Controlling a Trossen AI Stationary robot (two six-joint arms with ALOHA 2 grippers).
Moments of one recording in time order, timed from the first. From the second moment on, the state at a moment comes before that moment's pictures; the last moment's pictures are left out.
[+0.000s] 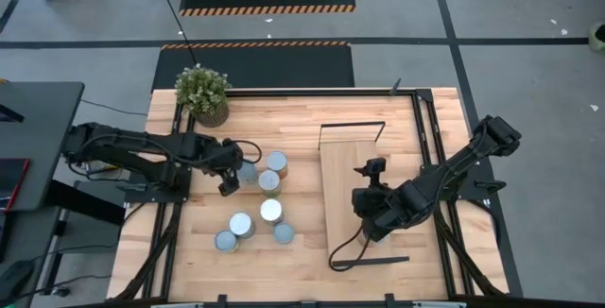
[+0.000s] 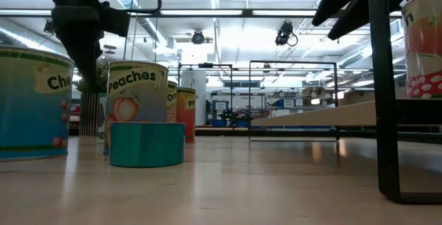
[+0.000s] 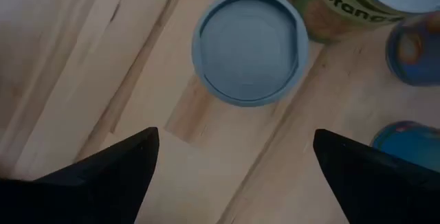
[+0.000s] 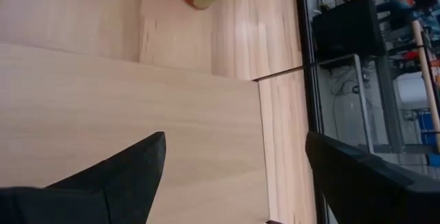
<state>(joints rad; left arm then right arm) -0.03 1.15 0.84 -1.01 -0.18 -0.50 0.58 1.52 1.19 -1.06 0.85 0.36</state>
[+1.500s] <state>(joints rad) 0.16 1.43 0.96 -0.98 -0.16 -0.17 0.65 1.24 1.04 -0.80 0.90 0.39</state>
